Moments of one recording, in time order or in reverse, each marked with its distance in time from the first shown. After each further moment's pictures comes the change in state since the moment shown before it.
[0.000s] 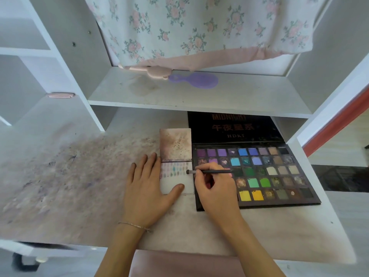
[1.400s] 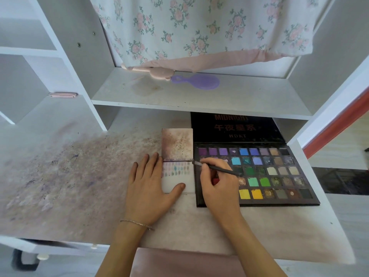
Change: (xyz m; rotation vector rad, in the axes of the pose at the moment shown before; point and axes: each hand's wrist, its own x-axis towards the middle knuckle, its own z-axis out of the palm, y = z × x) left_hand 0.001 -0.002 0.003 -0.015 -0.007 -0.004; right_hand 0.005 -0.002 0.003 0.069 0.162 -0.080
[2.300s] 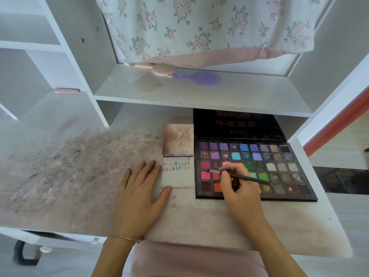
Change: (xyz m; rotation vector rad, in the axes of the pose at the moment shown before) left_hand -0.031 -0.014 -0.011 -0.202 0.066 0.053; right_hand -0.012 0.015 -0.038 0.164 -0.124 0.072
